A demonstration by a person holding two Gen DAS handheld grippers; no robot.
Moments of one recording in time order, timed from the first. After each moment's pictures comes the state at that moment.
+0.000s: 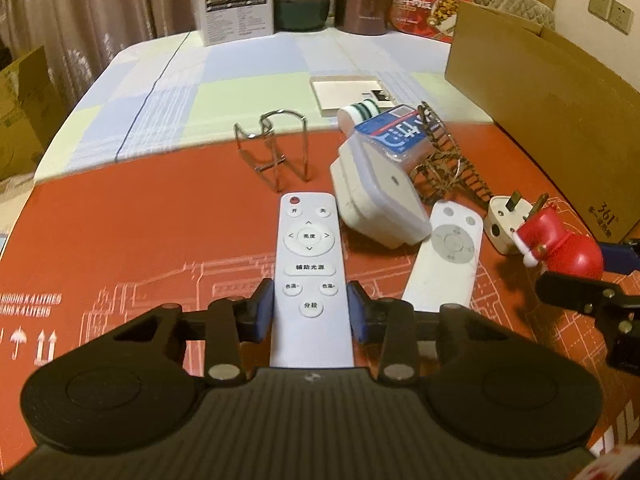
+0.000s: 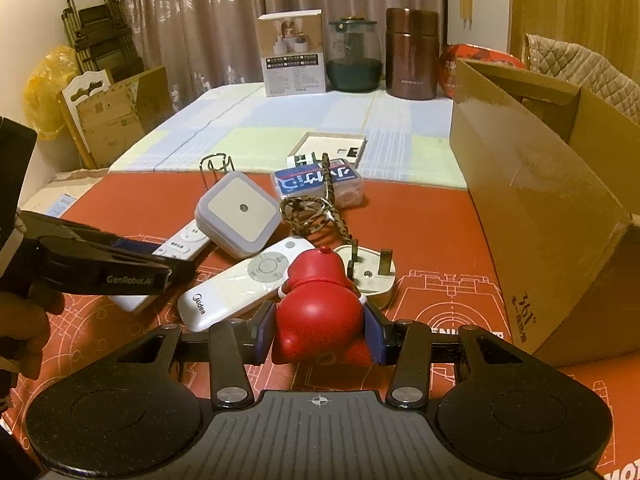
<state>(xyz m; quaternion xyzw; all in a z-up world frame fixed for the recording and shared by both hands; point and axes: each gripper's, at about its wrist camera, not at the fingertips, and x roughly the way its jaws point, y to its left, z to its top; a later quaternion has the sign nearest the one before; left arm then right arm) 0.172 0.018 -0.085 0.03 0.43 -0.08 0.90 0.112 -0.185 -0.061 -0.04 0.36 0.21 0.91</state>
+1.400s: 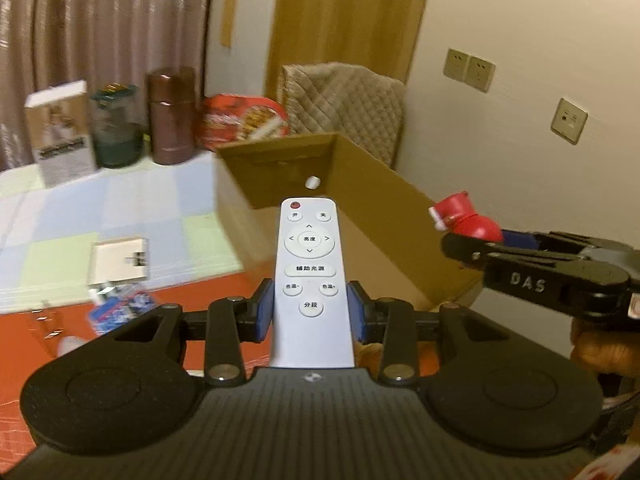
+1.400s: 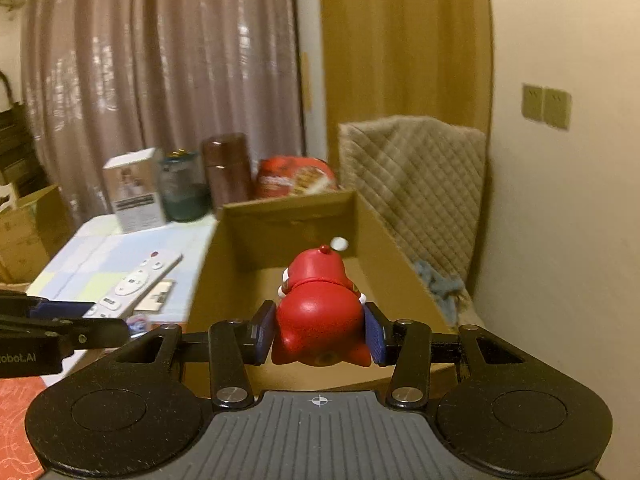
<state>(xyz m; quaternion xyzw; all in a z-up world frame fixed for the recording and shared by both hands) 0.159 -0.202 0.057 0.01 0.34 -0.24 0.91 0.135 -0.382 0.063 0.02 0.27 0.06 0.96</state>
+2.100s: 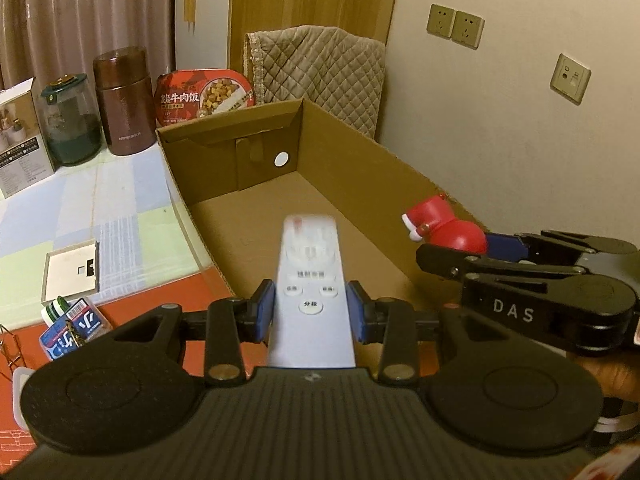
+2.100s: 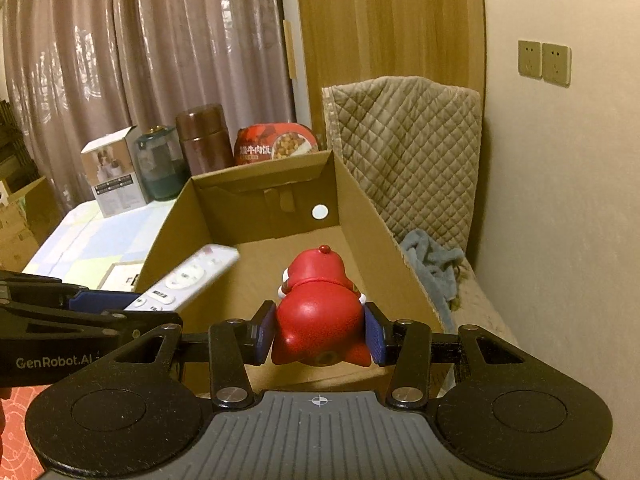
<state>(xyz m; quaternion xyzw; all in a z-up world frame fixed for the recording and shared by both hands) 0.192 -0.256 0.032 0.05 0.36 -0.26 0.89 0.164 -0.410 0.035 0.04 0.30 0.06 0.95</state>
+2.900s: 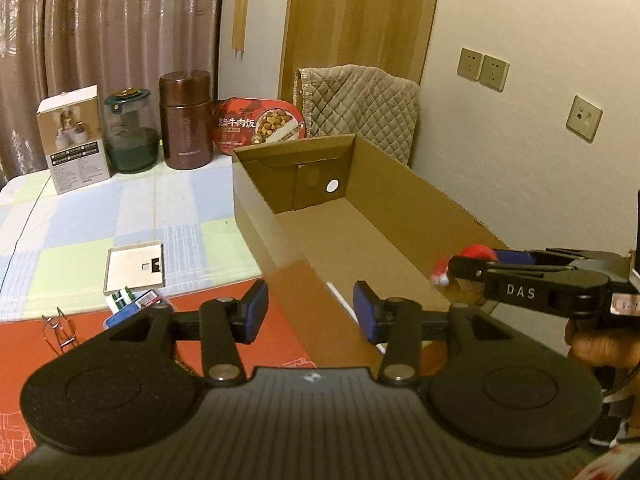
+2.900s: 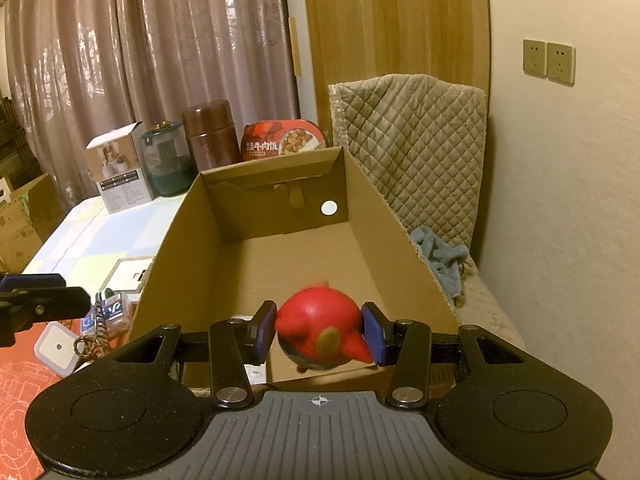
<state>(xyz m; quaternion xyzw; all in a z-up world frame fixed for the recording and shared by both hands) 0.160 -0.183 0.052 0.01 0.32 -0.22 0.92 0.162 -0.398 0.035 0.04 0.30 0.06 0.95</state>
